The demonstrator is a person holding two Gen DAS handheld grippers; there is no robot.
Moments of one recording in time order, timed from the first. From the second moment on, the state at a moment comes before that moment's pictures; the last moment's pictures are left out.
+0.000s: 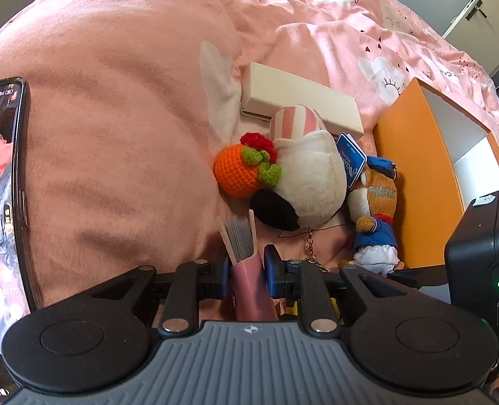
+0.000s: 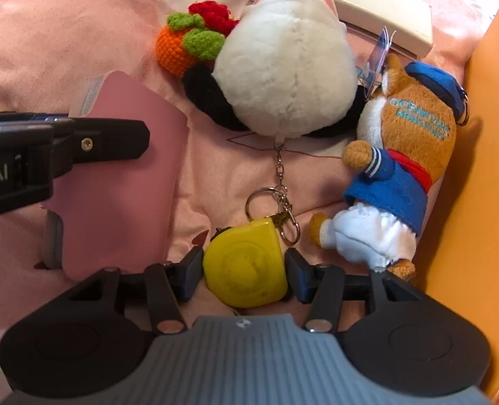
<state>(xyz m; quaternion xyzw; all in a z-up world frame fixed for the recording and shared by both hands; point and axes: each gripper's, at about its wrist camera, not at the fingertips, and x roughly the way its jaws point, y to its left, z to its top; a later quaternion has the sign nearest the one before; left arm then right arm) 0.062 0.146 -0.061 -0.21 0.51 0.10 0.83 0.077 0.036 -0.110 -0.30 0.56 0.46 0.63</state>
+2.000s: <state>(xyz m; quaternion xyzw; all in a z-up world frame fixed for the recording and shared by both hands) 0.177 -0.044 -0.014 -0.26 0.53 -0.15 0.79 0.193 -0.203 0.046 -0.12 0.41 0.37 0.83</state>
